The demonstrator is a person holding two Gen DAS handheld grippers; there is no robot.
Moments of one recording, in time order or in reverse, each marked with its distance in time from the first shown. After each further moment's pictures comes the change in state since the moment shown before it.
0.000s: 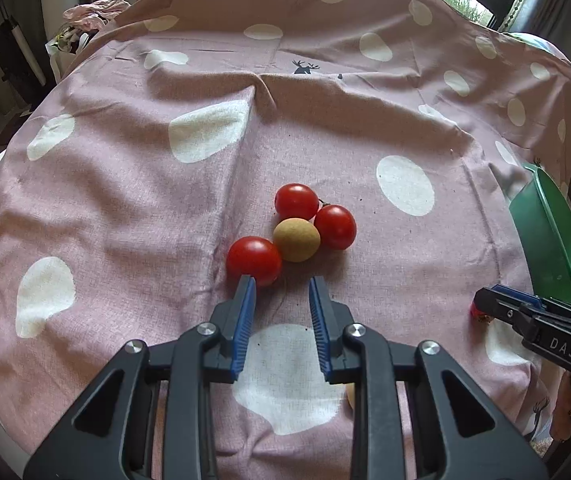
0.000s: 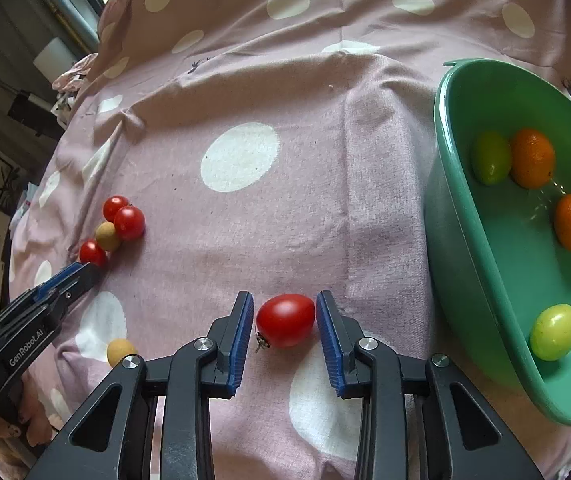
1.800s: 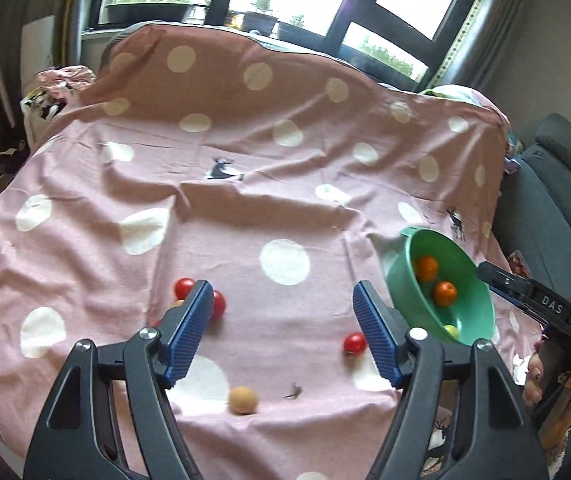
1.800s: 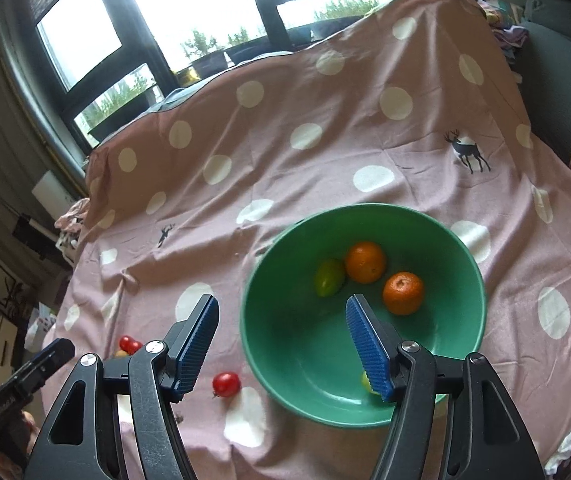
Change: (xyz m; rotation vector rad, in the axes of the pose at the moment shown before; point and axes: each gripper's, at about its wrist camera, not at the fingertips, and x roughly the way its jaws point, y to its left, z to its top) left arm -0.103 -0.038 0.016 0.010 -0.219 -0.201; right arm -0.137 -0.079 0.000 0.187 -0.413 -0.022
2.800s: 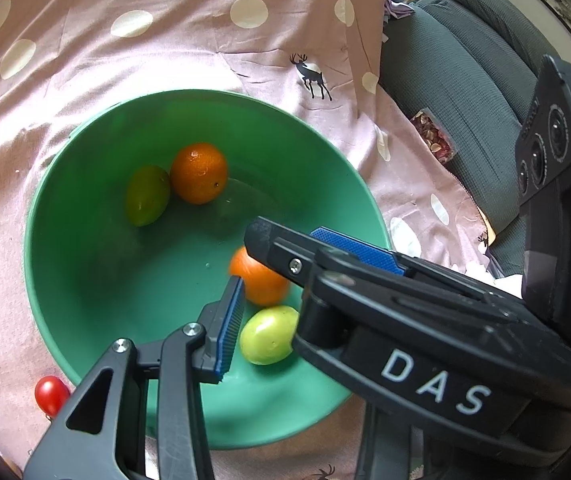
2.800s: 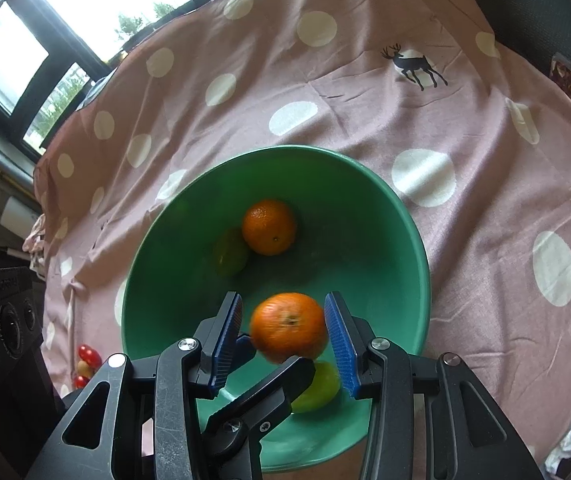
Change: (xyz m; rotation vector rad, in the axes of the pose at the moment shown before) left arm 0.171 -0.240 -0.043 0.315 0.438 -0.394; right arm 0.051 -0.095 -0.001 0.210 0.182 -0.040
